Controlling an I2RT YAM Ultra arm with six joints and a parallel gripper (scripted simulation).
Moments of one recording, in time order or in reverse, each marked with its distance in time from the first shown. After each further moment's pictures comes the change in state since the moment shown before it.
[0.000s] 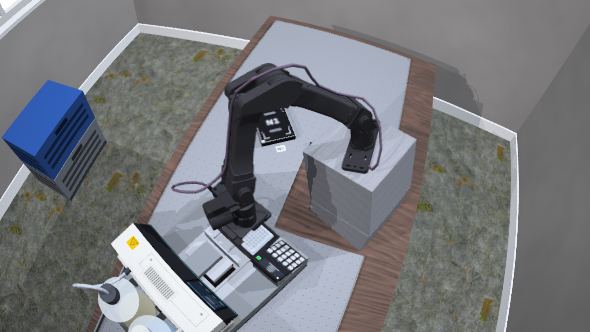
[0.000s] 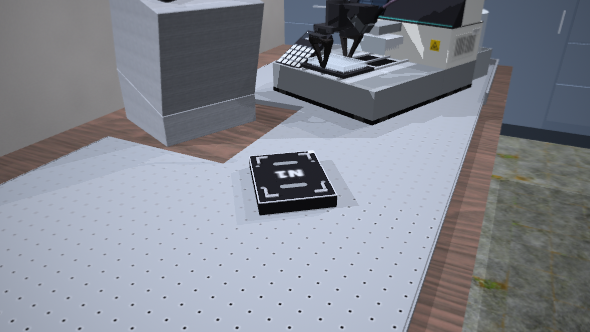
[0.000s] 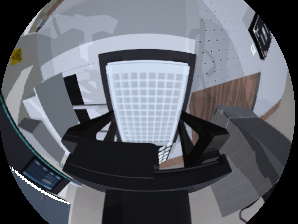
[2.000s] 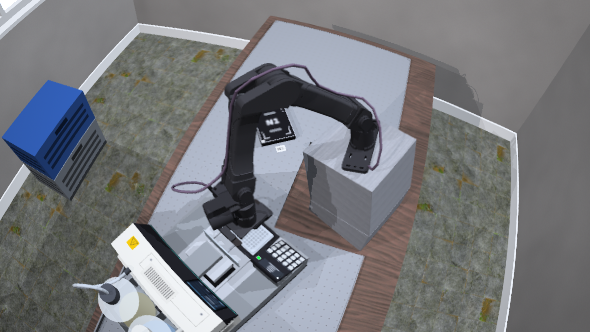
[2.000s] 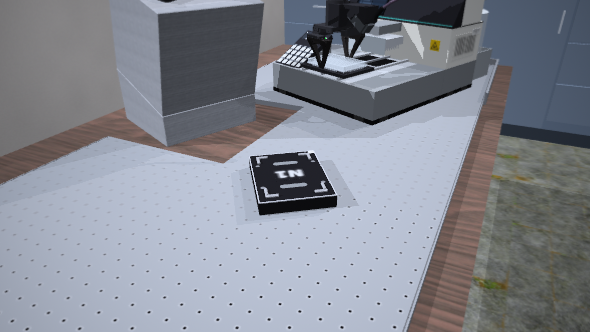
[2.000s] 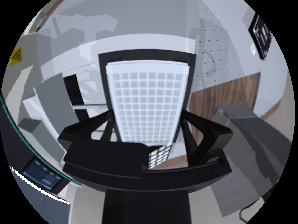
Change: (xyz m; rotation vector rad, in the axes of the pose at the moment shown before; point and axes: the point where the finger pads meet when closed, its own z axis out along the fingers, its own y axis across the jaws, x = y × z) arm 0.000 0.000 0.000 0.000 0.000 0.000
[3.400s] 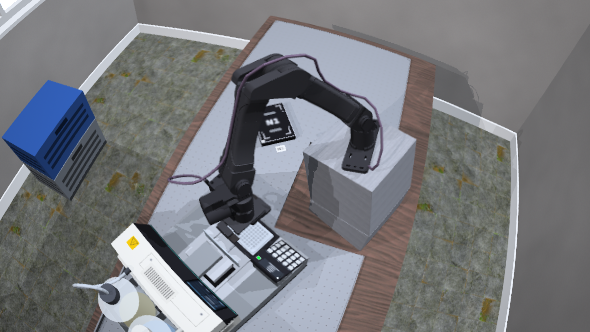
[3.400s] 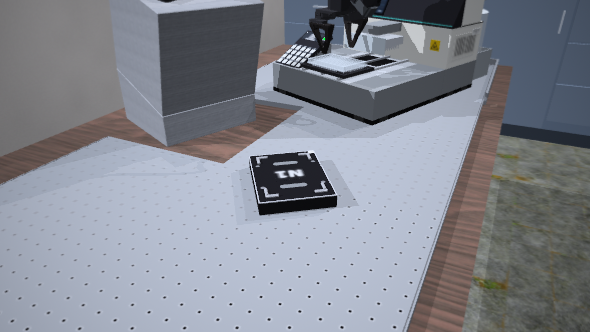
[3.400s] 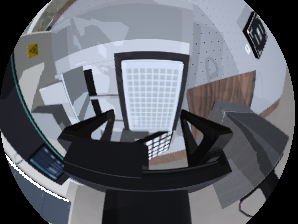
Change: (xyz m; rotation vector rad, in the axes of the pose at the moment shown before) arm -0.001 0.006 -0.035 -0.017 -0.003 0.002
